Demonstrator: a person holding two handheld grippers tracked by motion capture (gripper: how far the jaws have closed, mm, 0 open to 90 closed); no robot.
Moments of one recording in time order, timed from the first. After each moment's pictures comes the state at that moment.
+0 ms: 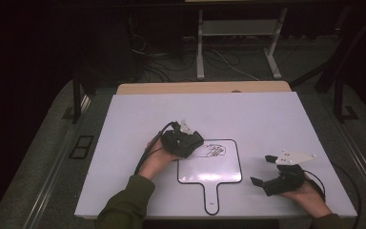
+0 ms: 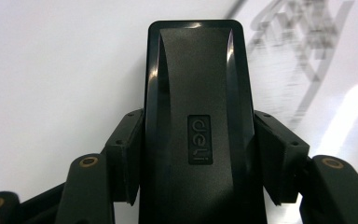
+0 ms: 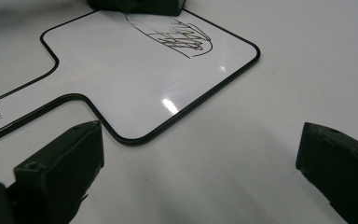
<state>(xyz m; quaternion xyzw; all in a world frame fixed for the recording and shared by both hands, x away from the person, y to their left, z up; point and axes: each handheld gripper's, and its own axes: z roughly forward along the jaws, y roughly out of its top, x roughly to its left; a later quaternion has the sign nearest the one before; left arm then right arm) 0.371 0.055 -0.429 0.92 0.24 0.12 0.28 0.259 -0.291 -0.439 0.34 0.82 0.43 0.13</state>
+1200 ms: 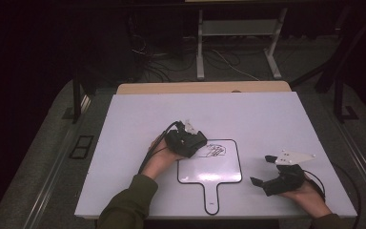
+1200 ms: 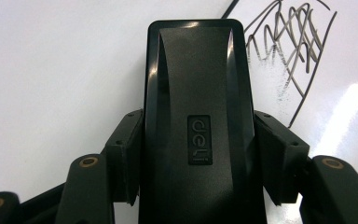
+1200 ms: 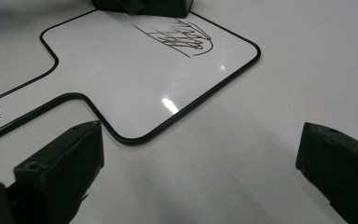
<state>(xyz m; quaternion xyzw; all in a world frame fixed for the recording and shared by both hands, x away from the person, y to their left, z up) 0.378 0.049 -0.429 0.92 0.24 0.13 0.27 0.260 -0.291 -0.439 0.34 0.82 0.43 0.13</state>
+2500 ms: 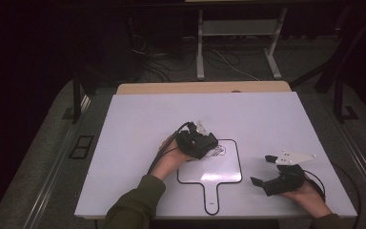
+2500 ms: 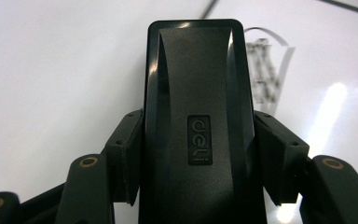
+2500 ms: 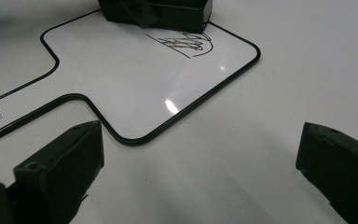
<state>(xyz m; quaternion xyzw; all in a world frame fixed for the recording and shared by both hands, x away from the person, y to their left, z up) 0.384 0.023 -0.429 0.93 0.23 0.12 0.28 0.259 -0.291 -0.439 0.34 0.82 0.43 0.13</state>
